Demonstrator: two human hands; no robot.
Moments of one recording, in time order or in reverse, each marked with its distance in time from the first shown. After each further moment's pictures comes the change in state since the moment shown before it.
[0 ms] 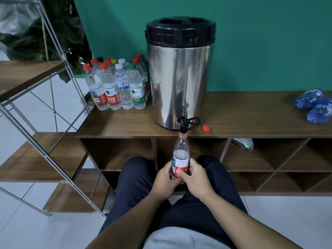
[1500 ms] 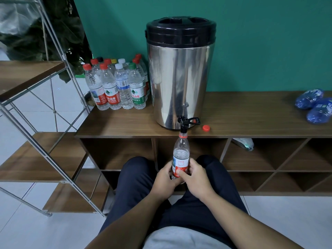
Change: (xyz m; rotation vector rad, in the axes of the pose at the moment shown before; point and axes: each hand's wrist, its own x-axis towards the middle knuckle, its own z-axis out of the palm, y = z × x) left_hand 0.000 0.000 0.000 -0.019 -0.006 0.003; right_hand 0.001 0.003 0.000 0.000 -0.001 -0.012
